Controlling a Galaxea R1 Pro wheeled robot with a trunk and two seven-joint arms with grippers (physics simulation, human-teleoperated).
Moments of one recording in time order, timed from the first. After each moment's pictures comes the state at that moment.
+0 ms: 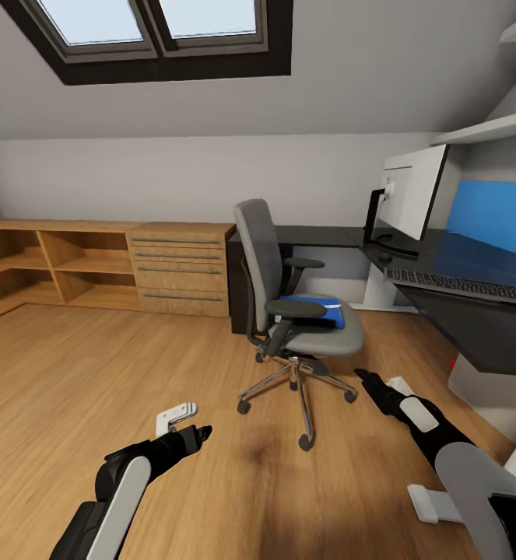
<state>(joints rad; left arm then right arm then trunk) -0.23 -0.04 -0.10 -1.53 0.64 0.81 0.37 -0.84 -0.18 -0.08 -0.34 -0.92 0.27 0.10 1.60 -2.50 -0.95</state>
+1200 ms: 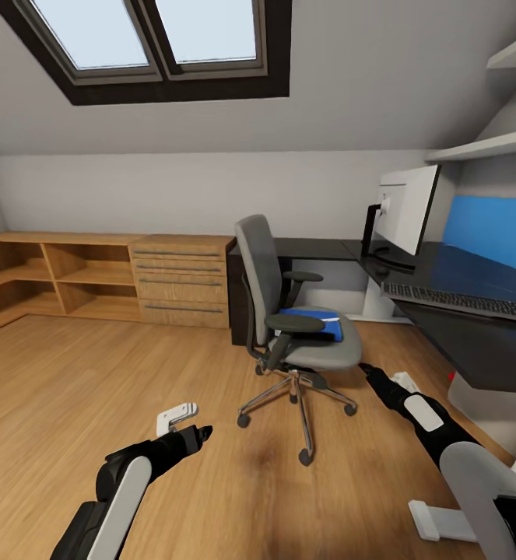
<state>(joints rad) -0.23 -0.04 -0.11 -1.53 0.64 0.81 0.37 -0.84 -0.20 -0.08 -0.37 -0.92 0.24 0.14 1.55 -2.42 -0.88</state>
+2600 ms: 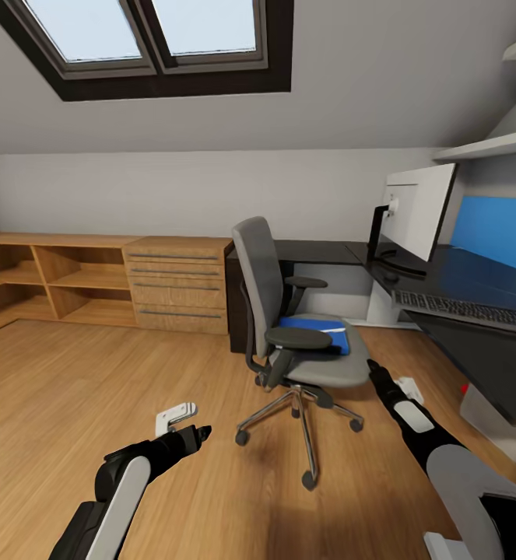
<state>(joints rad) -0.23 -0.04 -0.10 -1.53 0.64 0.81 0.38 -0.84 -0.15 -0.11 -0.31 -1.07 -0.03 0.13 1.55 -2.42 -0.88</state>
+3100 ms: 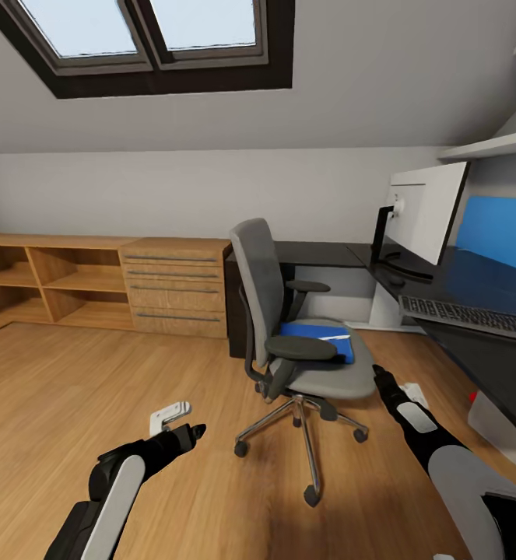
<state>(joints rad) -0.23 -0.04 -0.07 -1.53 0.64 0.81 0.37 -0.84 -0.15 -0.16 -0.30 -1.07 -0.03 0.07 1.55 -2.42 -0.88</state>
